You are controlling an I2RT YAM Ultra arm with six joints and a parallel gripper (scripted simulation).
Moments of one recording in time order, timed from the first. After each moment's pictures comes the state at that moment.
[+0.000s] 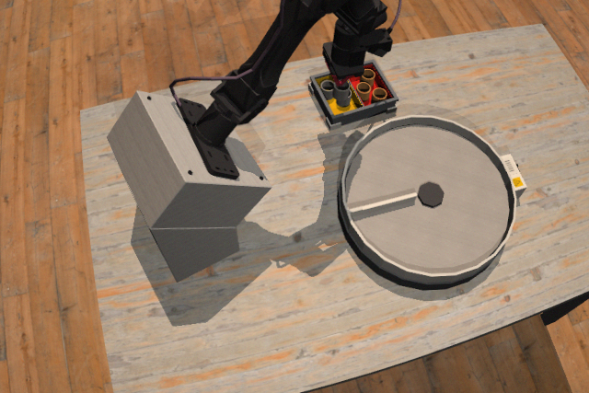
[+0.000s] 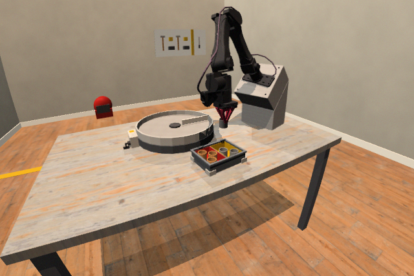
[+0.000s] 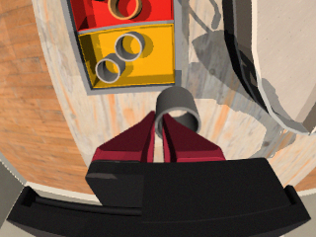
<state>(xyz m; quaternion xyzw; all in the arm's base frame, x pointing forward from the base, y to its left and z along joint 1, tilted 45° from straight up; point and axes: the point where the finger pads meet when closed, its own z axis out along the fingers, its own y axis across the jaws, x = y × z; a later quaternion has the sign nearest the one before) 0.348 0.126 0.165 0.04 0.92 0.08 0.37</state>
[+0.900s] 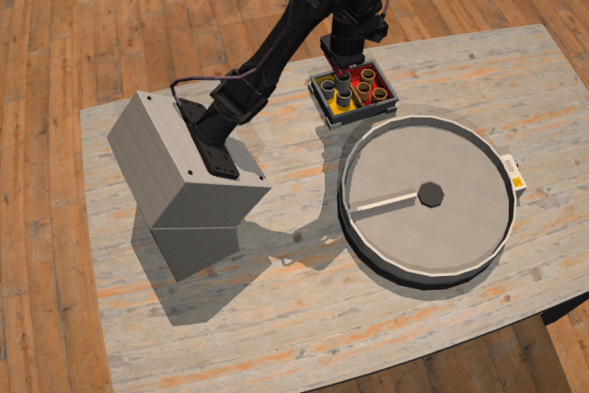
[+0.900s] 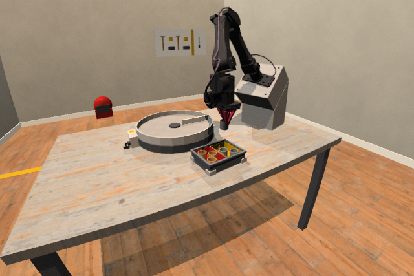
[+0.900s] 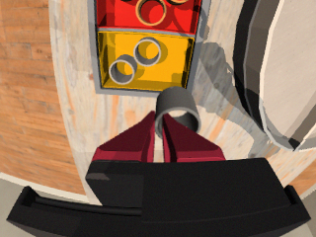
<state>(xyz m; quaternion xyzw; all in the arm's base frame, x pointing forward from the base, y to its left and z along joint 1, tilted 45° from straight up) 0.354 0.148 0.177 -0.02 0.92 0.04 0.38</state>
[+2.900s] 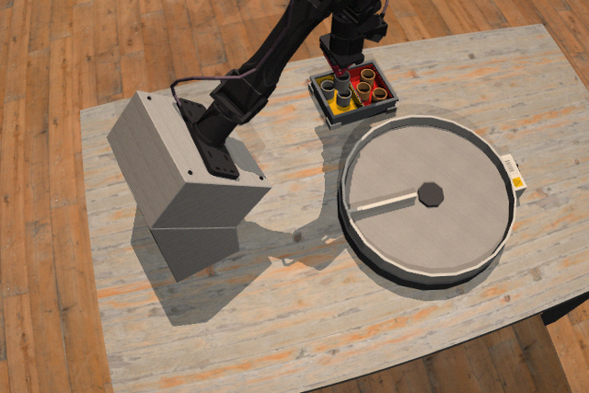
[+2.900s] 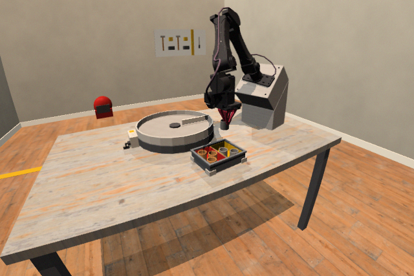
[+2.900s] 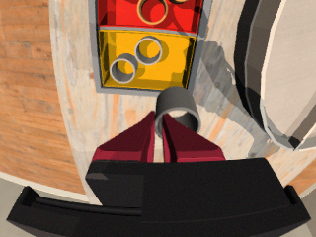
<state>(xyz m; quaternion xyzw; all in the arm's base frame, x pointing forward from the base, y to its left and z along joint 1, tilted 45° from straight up) 0.353 0.150 0.176 -0.02 0.92 0.04 0.38</state>
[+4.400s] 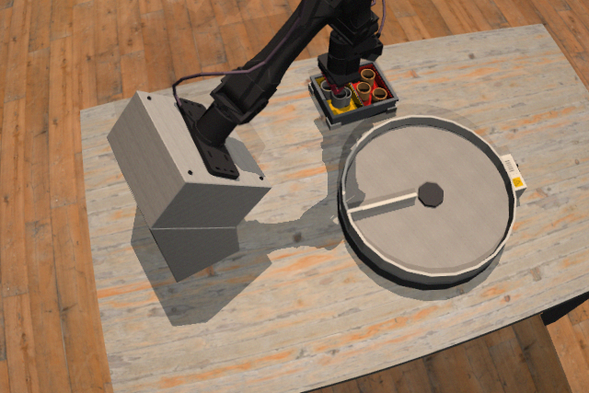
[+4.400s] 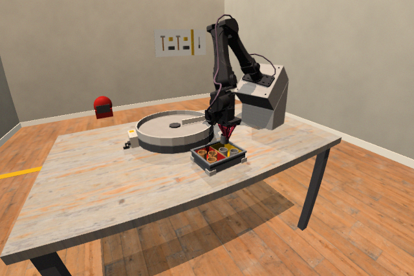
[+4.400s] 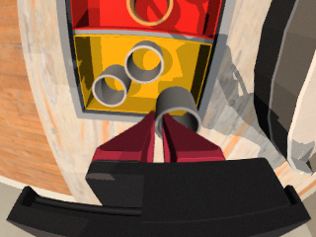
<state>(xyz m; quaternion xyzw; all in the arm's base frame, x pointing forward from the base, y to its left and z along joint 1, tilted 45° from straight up) 0.400 0.156 0.128 -0.02 0.92 0.04 0.38</state>
